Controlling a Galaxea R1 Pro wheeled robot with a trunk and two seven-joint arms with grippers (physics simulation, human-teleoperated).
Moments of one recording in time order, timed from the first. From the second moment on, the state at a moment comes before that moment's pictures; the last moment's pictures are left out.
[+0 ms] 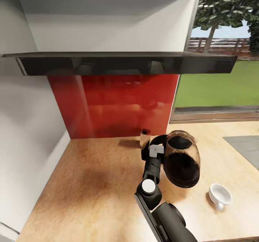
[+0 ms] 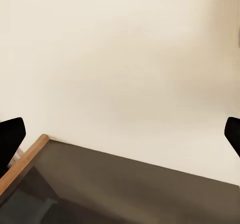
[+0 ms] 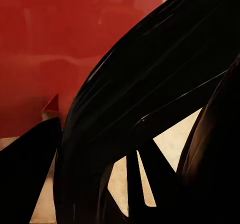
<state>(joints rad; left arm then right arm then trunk) -0.05 0.10 -0.25 0.02 0.20 0.11 0.35 -0.39 0.17 0.56 -1.52 0.06 0.36 -0.86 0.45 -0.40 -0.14</state>
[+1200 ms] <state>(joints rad) -0.05 0.10 -0.25 0.02 0.20 0.11 0.35 -0.39 0.17 0.62 -1.52 0.06 0.36 -0.87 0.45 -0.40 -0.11</state>
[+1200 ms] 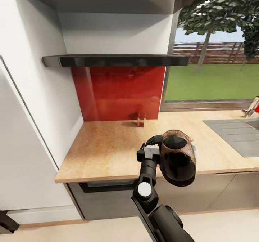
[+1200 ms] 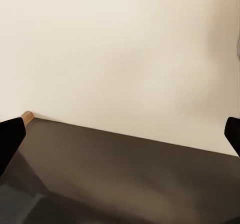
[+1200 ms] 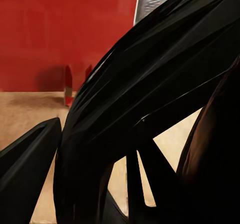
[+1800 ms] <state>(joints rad) -0.05 0.10 -0.25 0.02 0.20 0.11 0.35 -0.39 0.17 0.62 -1.52 0.06 0.36 -0.87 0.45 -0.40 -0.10</state>
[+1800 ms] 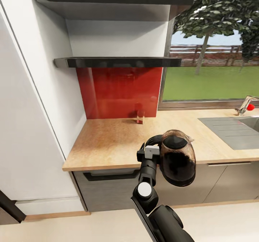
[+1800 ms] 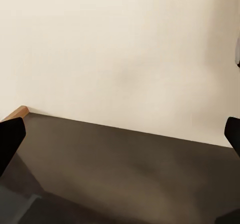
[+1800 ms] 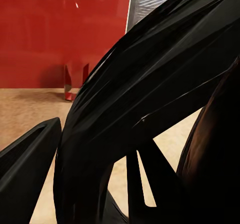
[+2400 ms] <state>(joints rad) -0.05 0.09 -0.25 0.00 0.20 0.09 0.35 -0.39 0.17 0.62 -1.52 0.06 0.36 -0.87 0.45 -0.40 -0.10</state>
